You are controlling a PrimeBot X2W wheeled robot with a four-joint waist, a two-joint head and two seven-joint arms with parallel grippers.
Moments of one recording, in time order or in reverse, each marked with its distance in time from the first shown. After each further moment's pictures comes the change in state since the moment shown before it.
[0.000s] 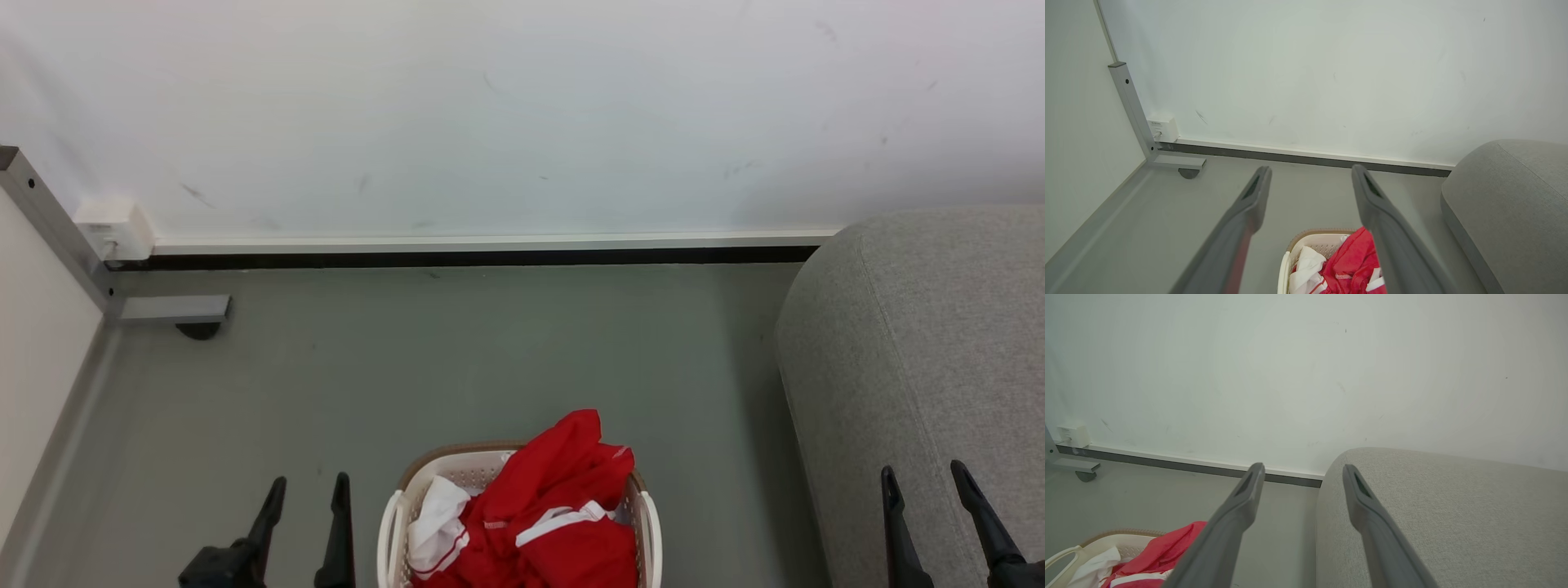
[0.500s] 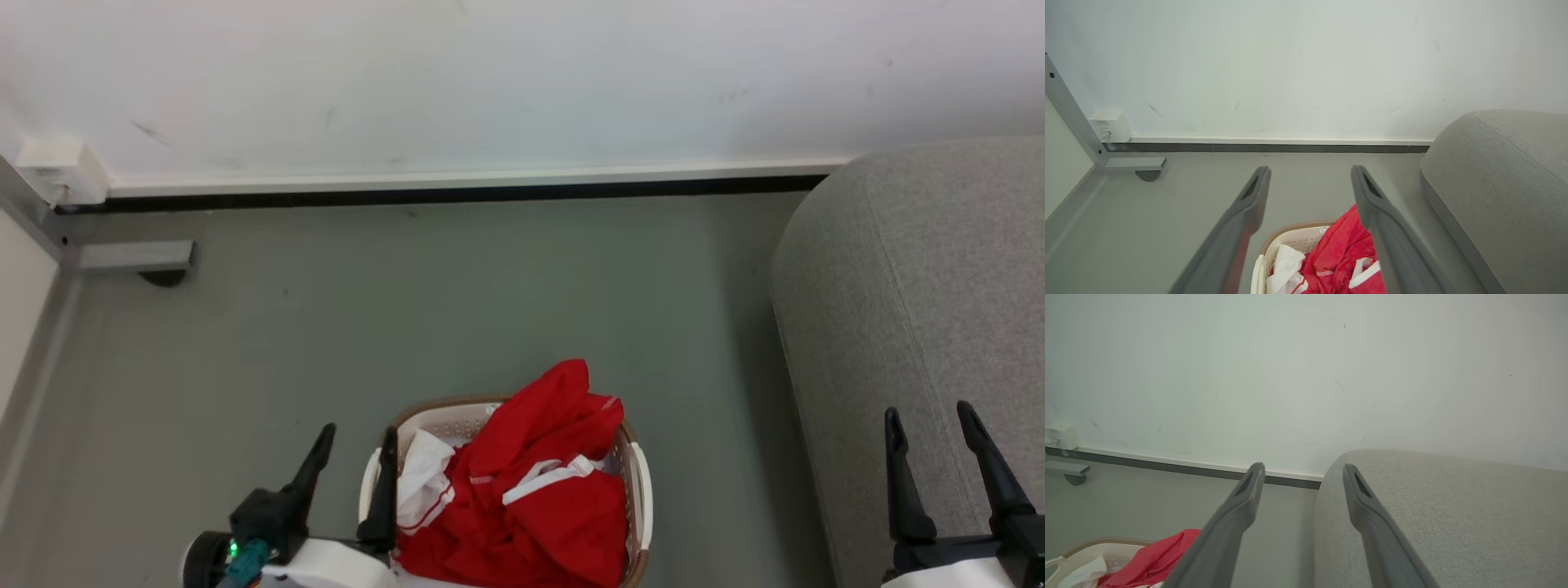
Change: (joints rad) left arm -0.095 0.001 -0.052 0.044 0.030 -0.055 -0.001; right arm -0.070 -0.001 0.005 -0.029 0.006 0.000 0.000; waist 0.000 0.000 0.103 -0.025
